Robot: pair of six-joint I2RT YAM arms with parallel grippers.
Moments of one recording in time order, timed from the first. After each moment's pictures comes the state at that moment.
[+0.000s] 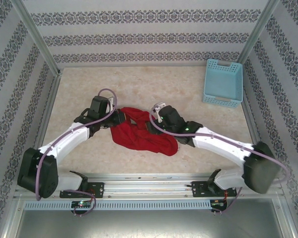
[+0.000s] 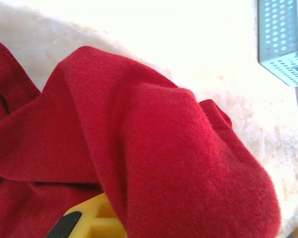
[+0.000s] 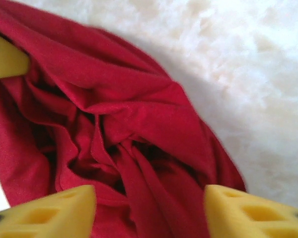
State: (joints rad) left arm -0.33 1.29 0.81 -0.27 0.33 -0.60; right arm 0.81 1.39 0.90 -0.25 0.08 0.32
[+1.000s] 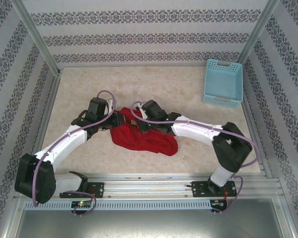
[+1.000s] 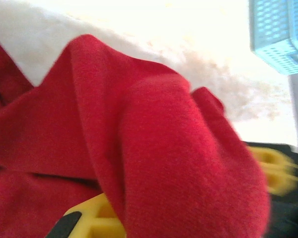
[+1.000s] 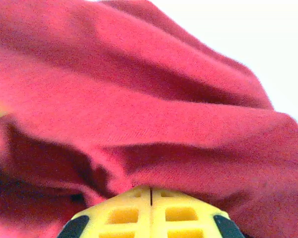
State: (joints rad) left arm -0.33 1.28 0.84 -0.37 0.33 -0.57; right arm 0.82 1.63 1.09 -0.25 -0.08 0.33
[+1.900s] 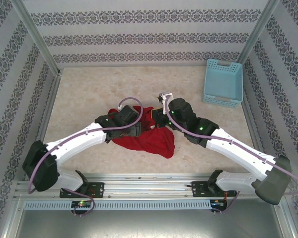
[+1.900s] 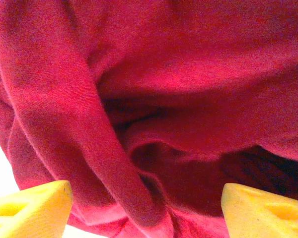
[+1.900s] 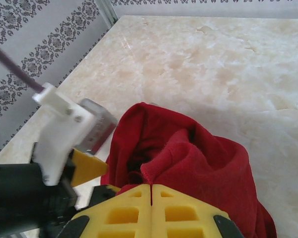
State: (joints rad) left arm -0.74 1.42 1.03 -0.67 -0.22 -0.66; right arm 0.82 1.17 1.02 -0.32 0.04 0.42
